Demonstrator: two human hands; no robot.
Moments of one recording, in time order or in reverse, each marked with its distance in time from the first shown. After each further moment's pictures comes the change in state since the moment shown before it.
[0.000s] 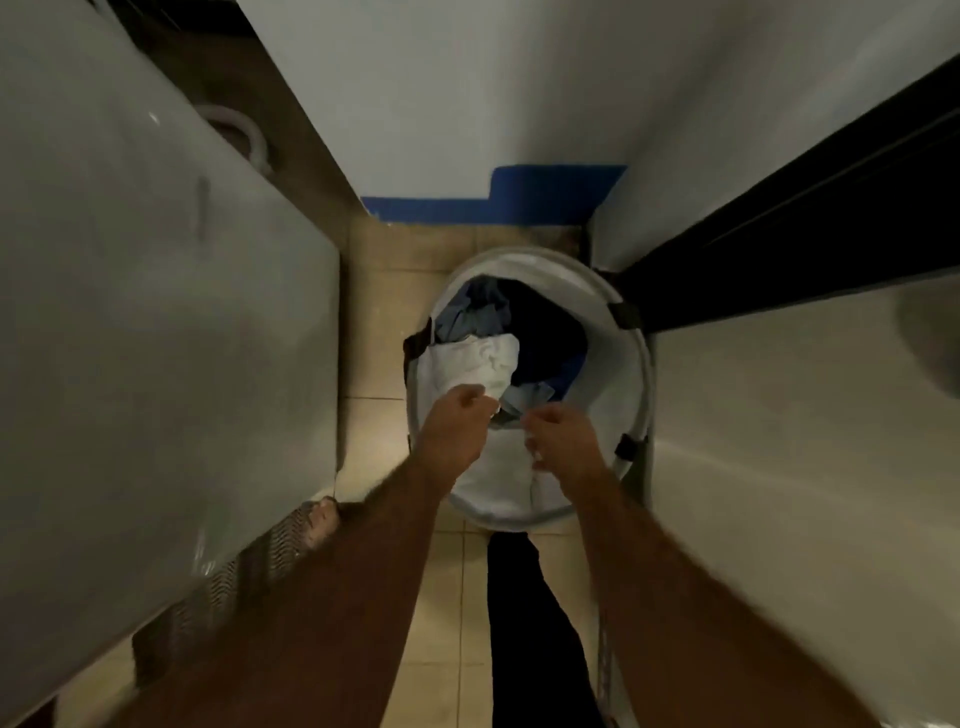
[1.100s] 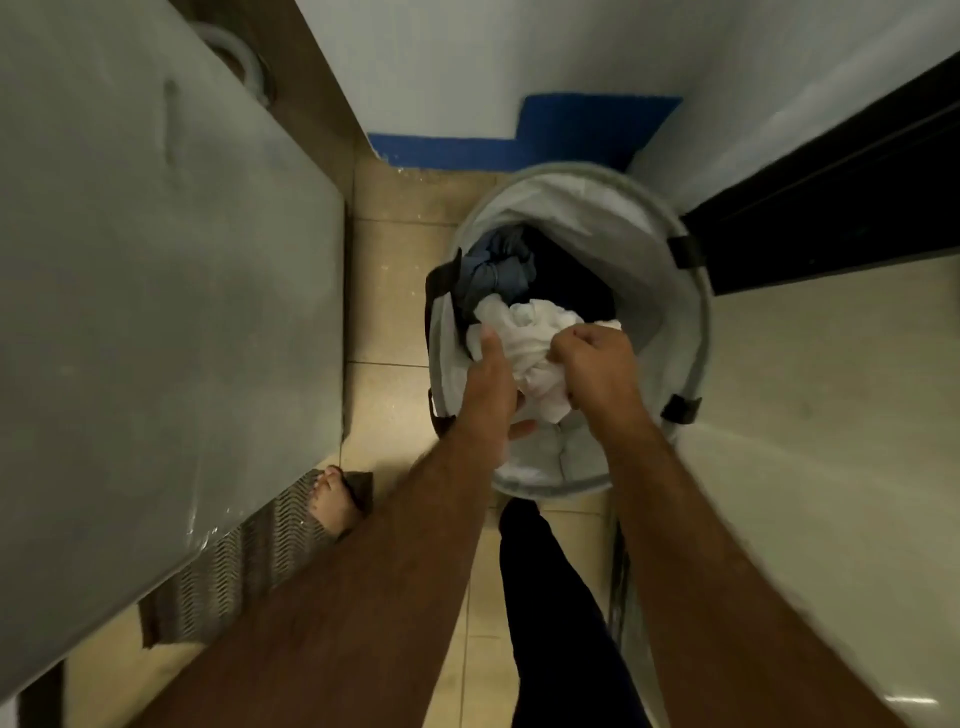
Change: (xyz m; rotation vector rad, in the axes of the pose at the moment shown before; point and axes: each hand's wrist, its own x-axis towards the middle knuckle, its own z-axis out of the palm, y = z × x) left_hand 0.046 -0.018 0.026 -0.498 0.011 -0.320; right_hand 0.030 -0.030 0.012 -0.015 0.115 -0.333
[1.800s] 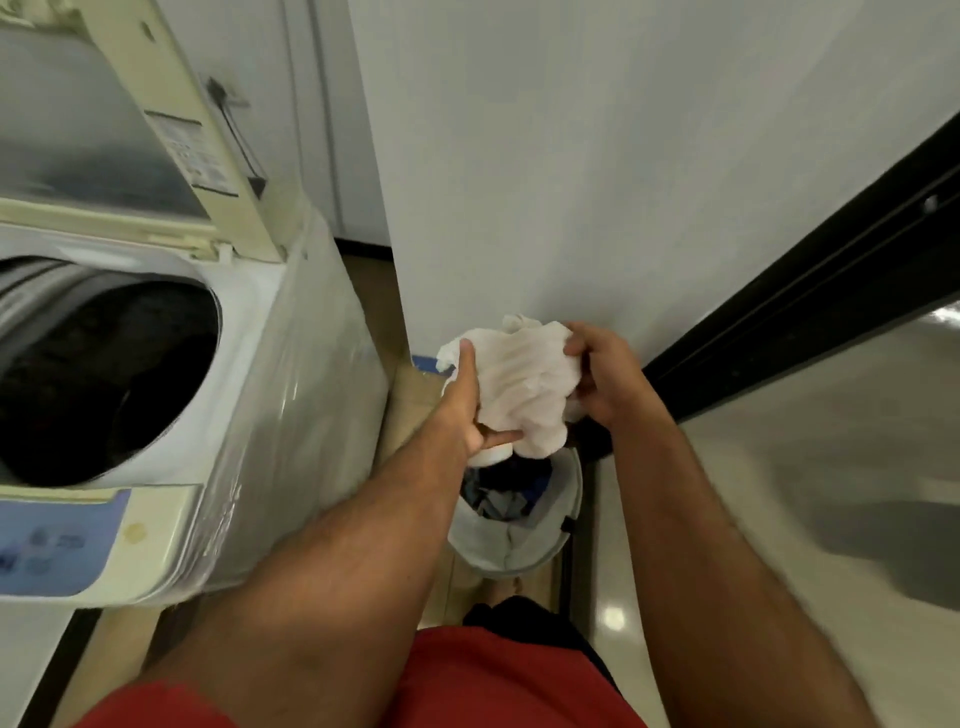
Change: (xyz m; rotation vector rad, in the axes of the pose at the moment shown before) left_hand -0.340 0.110 -0.031 -0.395 -0.400 0.177; right_hand -0.257 -0.318 -0.157 0.462 -0.315 -0.129
